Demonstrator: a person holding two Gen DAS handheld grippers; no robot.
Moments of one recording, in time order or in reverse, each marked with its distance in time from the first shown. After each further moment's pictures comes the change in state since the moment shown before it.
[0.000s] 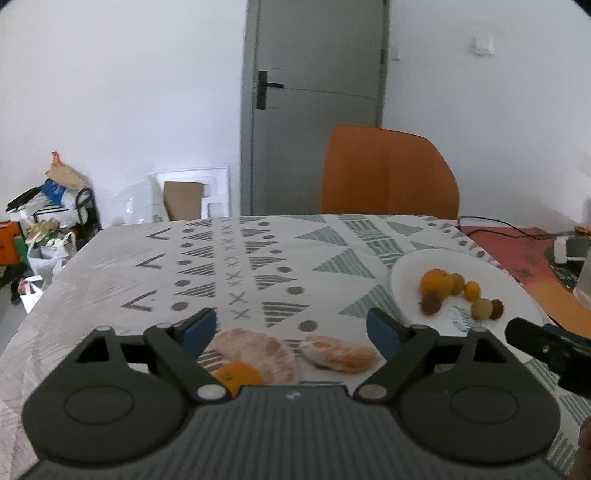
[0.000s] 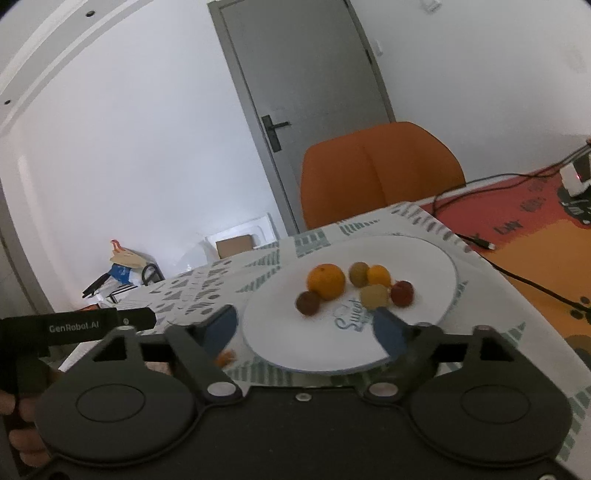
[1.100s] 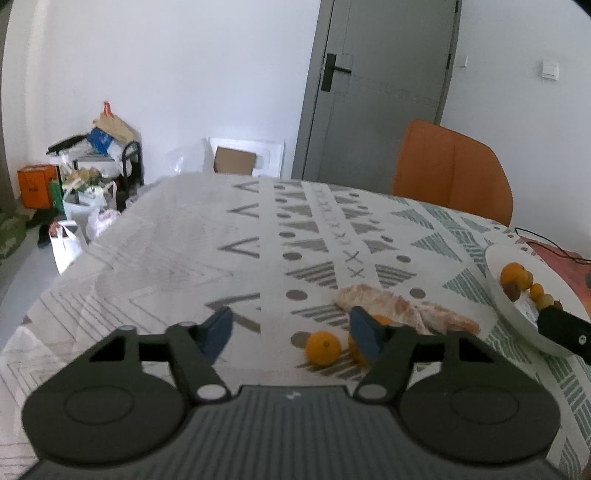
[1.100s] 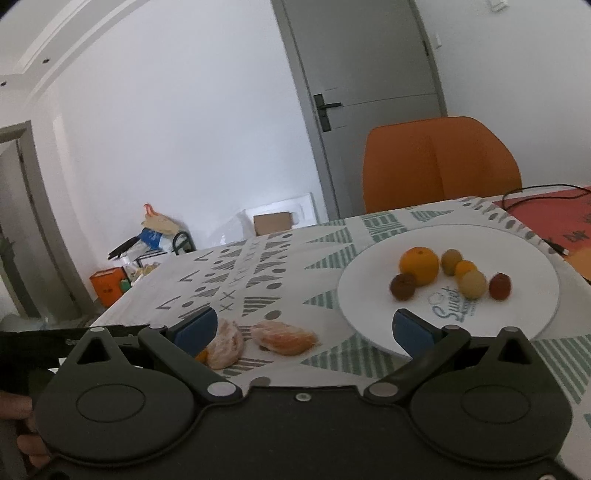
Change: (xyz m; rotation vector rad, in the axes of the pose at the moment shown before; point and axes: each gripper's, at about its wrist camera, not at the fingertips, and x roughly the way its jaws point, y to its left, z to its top) left arm 0.003 0.089 -0.032 -0.157 0.060 0.079; right arm 0.029 0.068 -0.013 -0.119 0.071 0.094
